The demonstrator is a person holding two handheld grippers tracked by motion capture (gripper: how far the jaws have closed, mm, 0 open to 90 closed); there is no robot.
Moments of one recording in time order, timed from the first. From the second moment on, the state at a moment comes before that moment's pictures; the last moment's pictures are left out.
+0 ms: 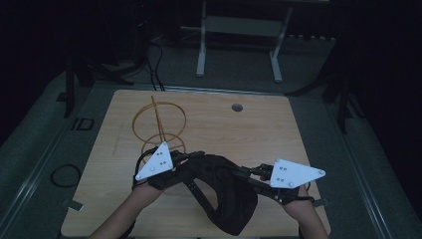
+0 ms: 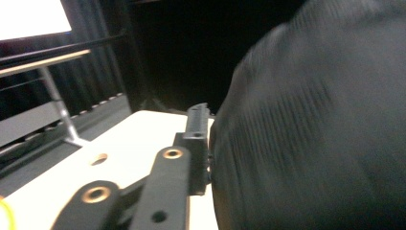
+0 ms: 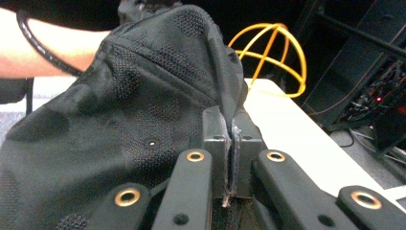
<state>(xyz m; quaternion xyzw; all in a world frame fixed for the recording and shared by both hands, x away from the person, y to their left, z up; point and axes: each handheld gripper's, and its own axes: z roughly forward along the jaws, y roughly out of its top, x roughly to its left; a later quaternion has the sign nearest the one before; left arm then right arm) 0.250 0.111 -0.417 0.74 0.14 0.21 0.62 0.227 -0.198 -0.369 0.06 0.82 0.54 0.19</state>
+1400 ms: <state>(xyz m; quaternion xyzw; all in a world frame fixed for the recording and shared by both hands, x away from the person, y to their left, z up) 0.206 0.193 -0.511 0.74 0.29 0.21 0.57 0.315 -0.166 -0.288 0.16 0.74 0.58 0.30</state>
